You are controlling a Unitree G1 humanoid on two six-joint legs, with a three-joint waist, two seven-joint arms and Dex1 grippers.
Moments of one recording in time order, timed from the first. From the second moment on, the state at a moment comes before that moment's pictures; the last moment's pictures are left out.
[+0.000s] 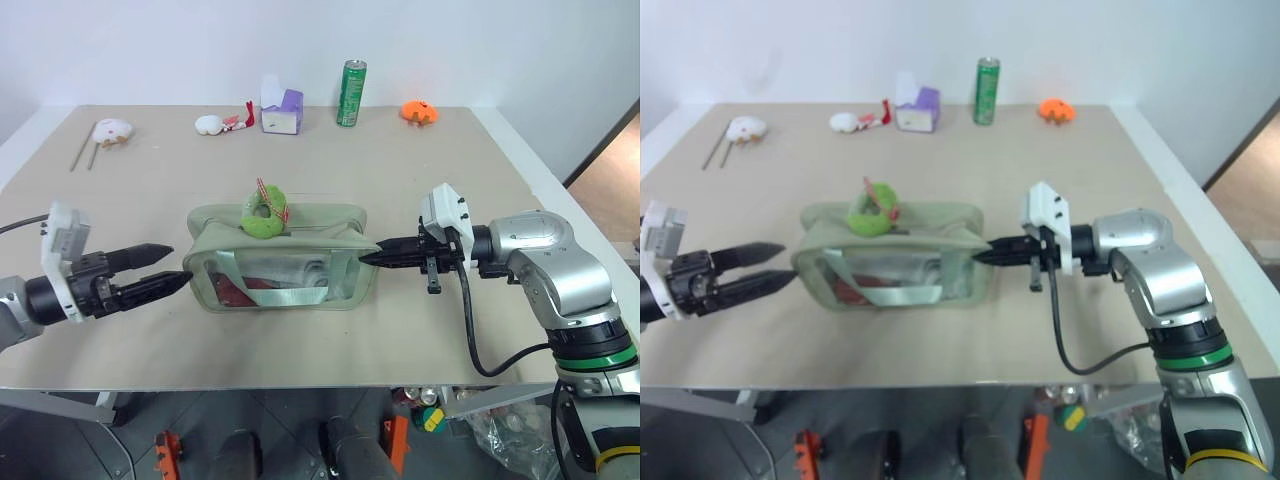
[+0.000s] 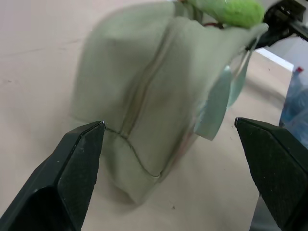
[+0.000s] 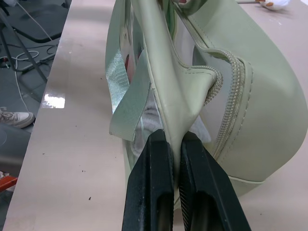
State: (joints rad) left arm -0.11 0.90 0.45 -0.27 -0.93 0.82 -0.99; right arm -0.66 -0.75 0.11 -0.09 0.42 0.43 1.27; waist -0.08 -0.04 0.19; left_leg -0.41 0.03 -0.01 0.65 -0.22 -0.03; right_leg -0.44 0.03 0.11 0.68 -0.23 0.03
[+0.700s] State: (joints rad) left arm -0.22 0.84 0.39 -0.23 -0.92 0.81 -0.97; right arm -0.65 -0.76 0.11 -0.10 0.42 0.45 1.25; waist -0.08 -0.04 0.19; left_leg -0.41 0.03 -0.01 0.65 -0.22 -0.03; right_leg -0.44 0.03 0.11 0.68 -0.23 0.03
